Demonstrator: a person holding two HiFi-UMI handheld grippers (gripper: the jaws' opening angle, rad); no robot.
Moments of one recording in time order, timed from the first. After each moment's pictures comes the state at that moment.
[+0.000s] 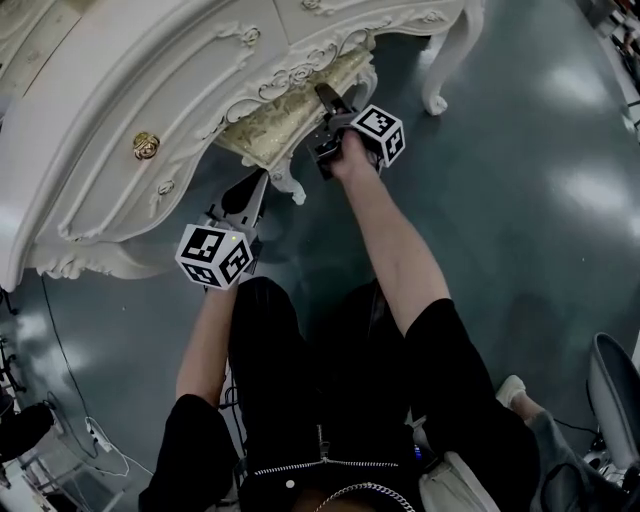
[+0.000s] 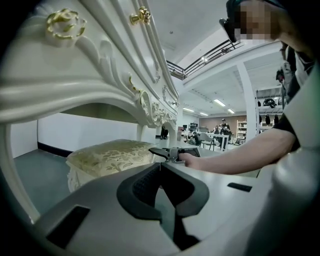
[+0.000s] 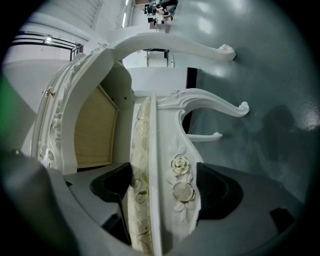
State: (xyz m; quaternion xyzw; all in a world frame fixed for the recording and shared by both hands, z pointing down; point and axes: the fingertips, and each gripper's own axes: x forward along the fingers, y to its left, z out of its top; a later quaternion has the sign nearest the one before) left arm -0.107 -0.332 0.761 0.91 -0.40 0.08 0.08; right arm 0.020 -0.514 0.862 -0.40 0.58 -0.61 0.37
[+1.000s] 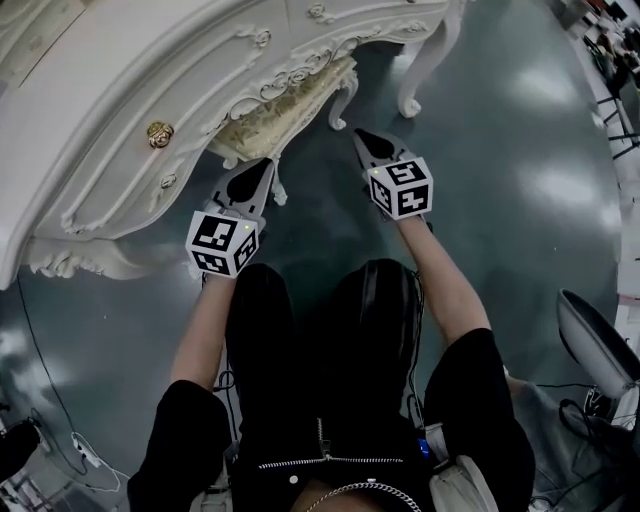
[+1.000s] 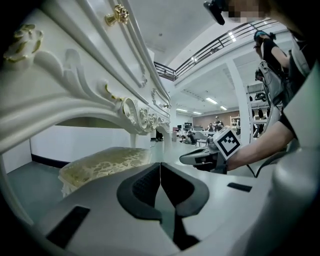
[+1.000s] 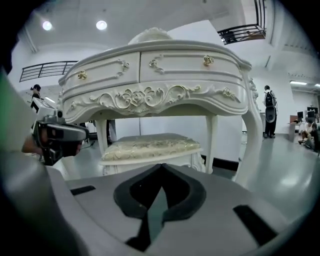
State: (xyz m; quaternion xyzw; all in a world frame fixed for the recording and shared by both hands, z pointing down) left arm -0.086 -0.334 0.745 0.92 -0.38 0.09 0.03; right arm 0.078 -0.390 0.801 -0.51 0.84 -0.08 -0.13
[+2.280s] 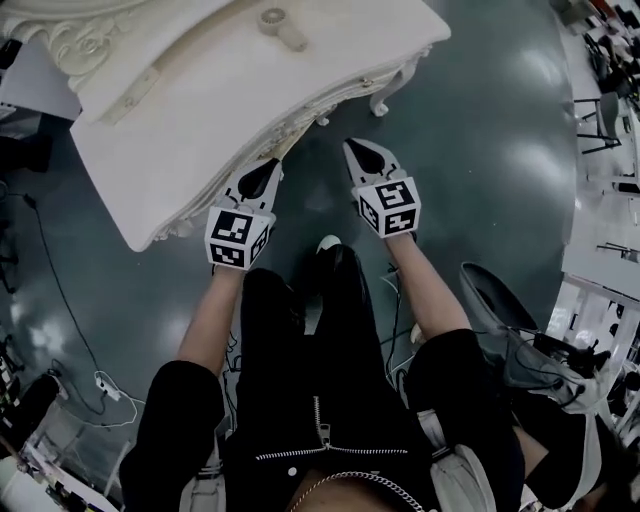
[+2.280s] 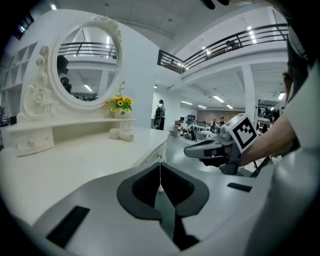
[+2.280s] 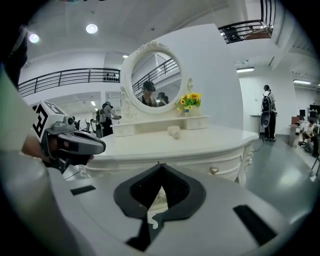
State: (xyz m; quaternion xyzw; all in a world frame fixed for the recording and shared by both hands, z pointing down) left arm -0.039 -0.290 0.415 0.91 -0.38 0.16 0.10; right arm 0.092 -0.316 0.445 -0.50 0.85 -0.12 -0.14
